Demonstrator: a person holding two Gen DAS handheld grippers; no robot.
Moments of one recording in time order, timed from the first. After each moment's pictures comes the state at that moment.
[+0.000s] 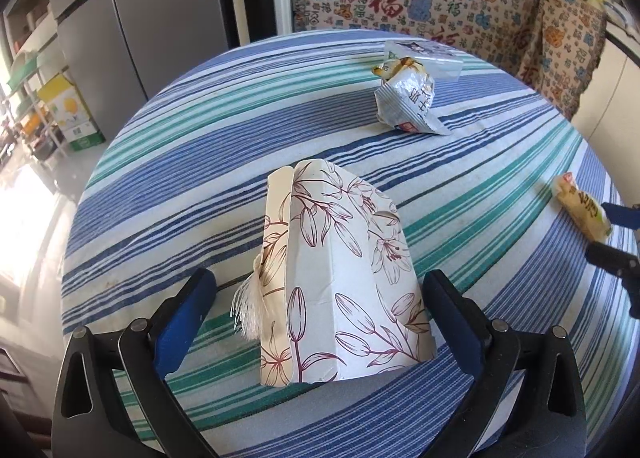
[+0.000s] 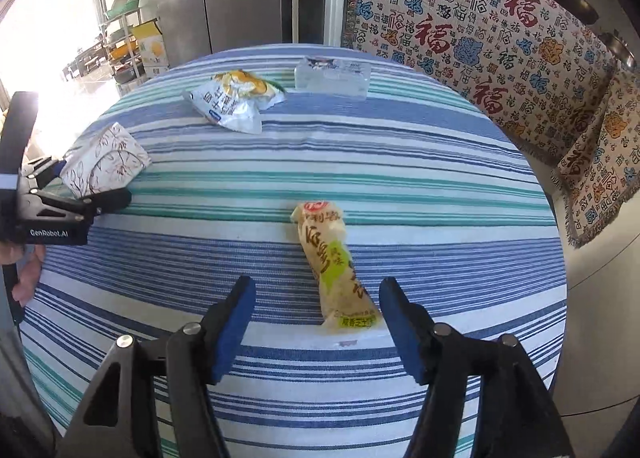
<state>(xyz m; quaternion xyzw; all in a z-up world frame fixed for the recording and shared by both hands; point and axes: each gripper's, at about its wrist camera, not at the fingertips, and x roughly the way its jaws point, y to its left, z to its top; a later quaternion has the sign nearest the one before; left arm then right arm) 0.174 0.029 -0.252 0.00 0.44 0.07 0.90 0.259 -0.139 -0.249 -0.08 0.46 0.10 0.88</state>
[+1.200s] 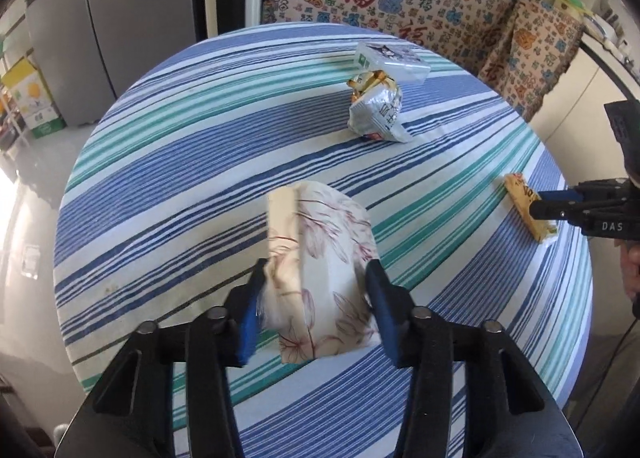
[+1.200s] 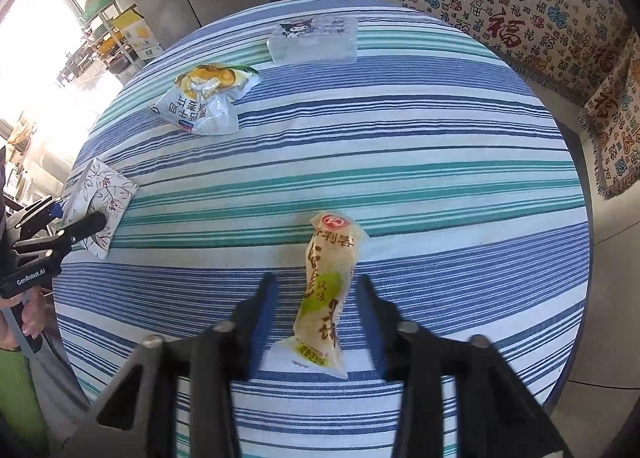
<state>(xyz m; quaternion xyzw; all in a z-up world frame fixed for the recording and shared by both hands) 0.177 0.043 -0.227 -0.04 0.47 -0.01 0.88 0.314 -0.165 -0.233 0.00 0.57 0.12 0.81</state>
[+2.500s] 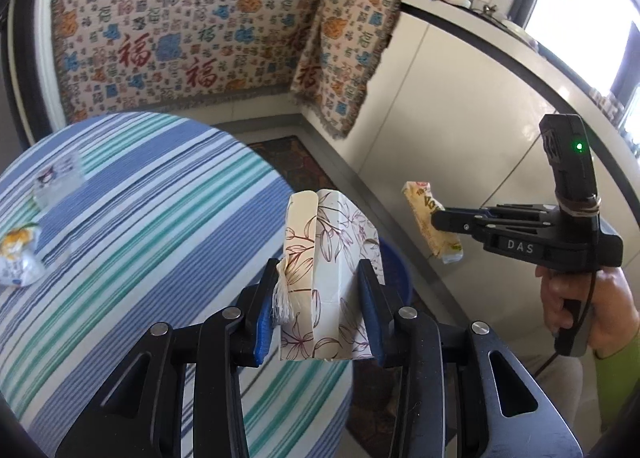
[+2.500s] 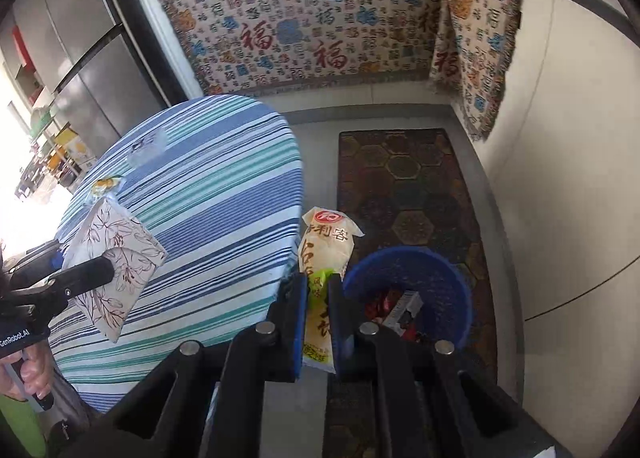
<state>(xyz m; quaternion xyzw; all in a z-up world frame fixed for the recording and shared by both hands) 0.208 -0.289 -0.160 0.01 0.41 -0.25 0.88 0.180 -0.441 -0.180 0.13 0.47 -0.04 0.87</state>
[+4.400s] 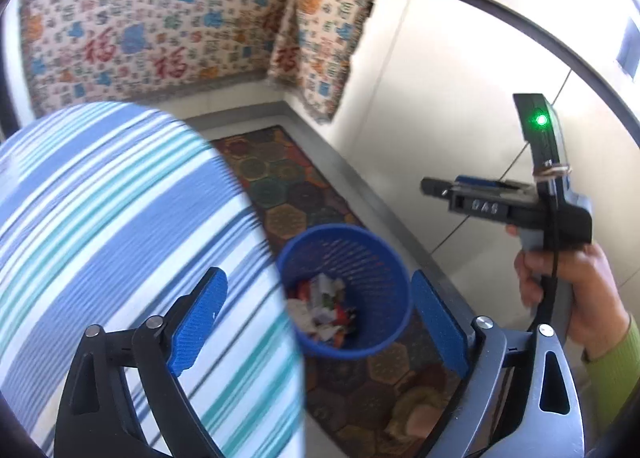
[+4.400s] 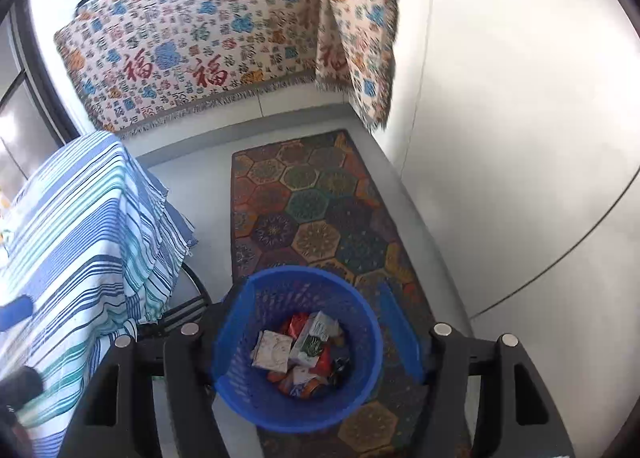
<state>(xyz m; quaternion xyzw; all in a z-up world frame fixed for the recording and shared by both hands) 0.208 -0.340 -0.220 0.03 0.42 -0.24 0.88 0.192 -0.533 -0.257 0.11 0.42 -0.17 0.88</state>
